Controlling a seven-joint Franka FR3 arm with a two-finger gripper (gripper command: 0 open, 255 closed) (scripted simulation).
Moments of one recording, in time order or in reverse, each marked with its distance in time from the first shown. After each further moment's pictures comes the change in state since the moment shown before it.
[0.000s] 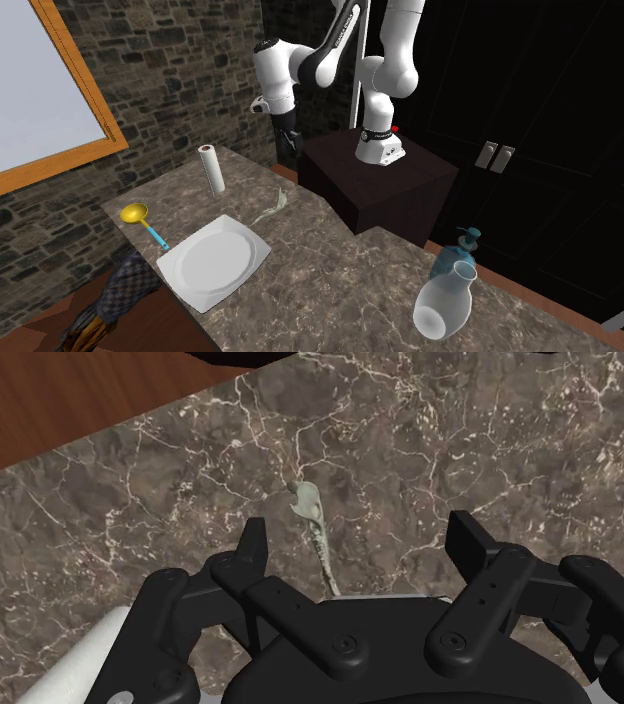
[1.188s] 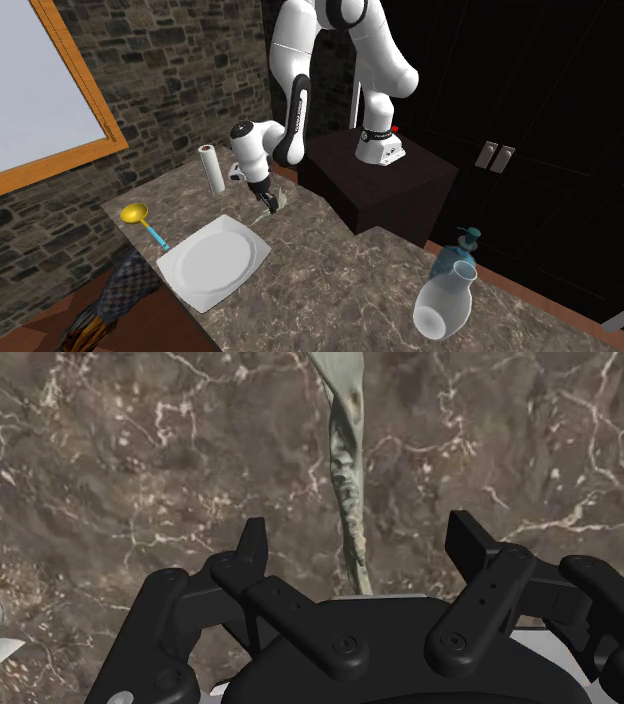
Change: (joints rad) arm 0.034 0.755 -0.043 0.389 -0.159 0.391 0.023
